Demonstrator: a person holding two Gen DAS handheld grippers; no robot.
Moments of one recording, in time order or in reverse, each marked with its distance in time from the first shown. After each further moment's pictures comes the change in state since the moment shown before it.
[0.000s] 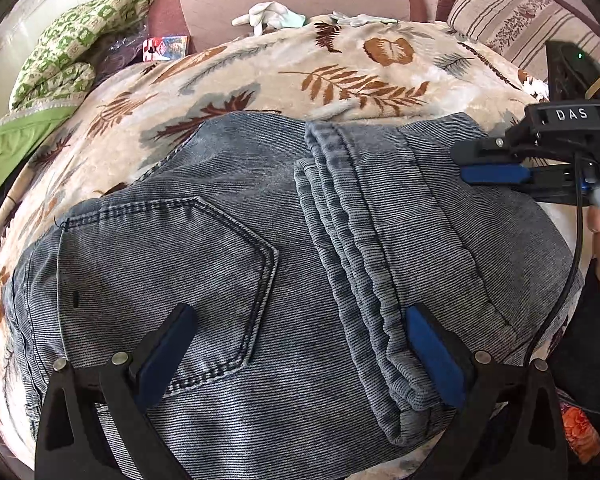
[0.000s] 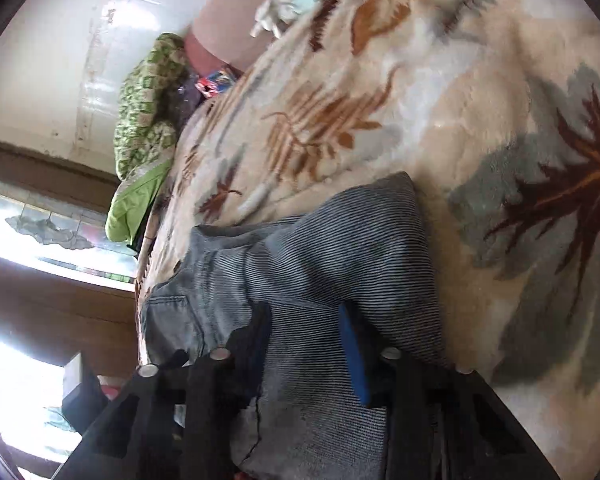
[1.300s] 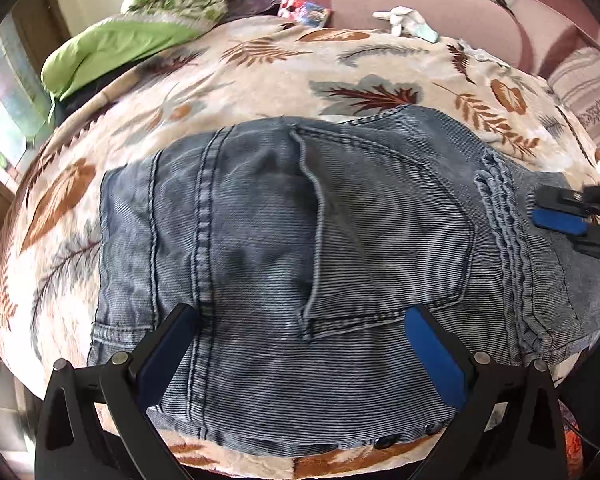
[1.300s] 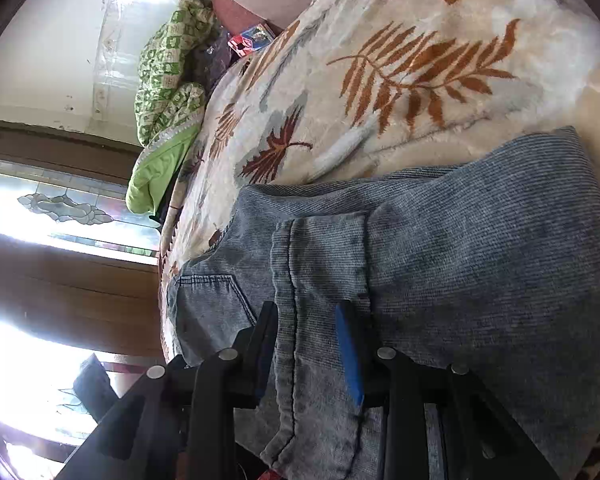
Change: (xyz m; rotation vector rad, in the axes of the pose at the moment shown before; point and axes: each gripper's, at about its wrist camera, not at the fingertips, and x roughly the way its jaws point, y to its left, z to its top) left arm -0.031 0.109 -0.044 -0.324 0.044 0.128; right arm 0.041 0.063 -0.010 -0.060 0.128 0.073
